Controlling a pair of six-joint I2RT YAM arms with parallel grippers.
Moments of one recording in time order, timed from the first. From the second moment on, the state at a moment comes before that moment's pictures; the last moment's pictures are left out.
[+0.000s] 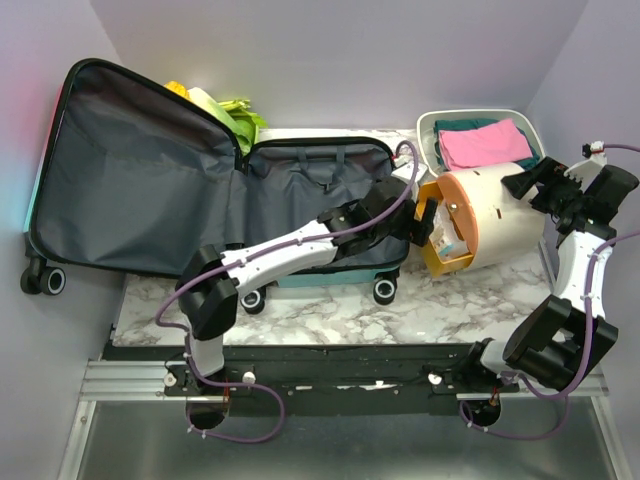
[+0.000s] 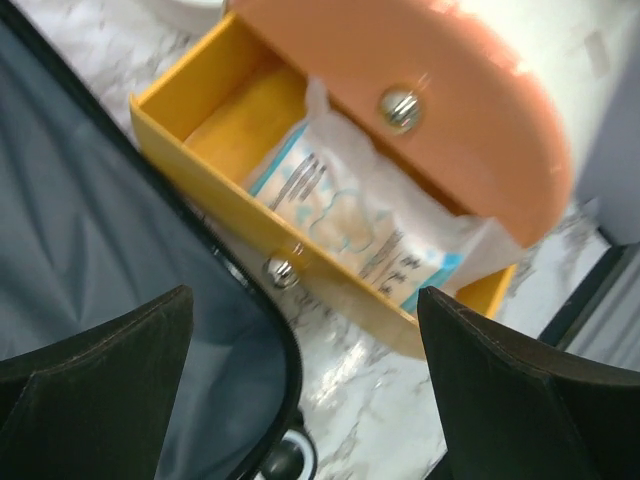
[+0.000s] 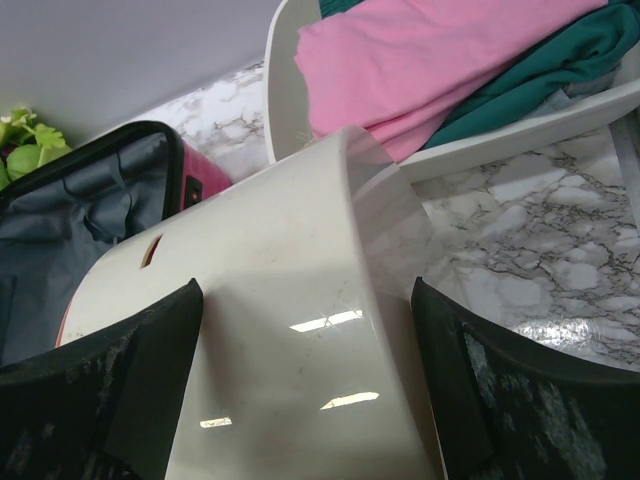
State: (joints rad) left arm -1.03 1.79 1.57 -0.15 -0.14 -0.40; right arm -0.58 1.31 1.06 -0.19 -0.73 0.21
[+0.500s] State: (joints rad) left arm -1.03 1.98 1.66 -0.41 -0.19 -0.42; right arm -0.58 1.31 1.06 -0.19 -0.73 0.21
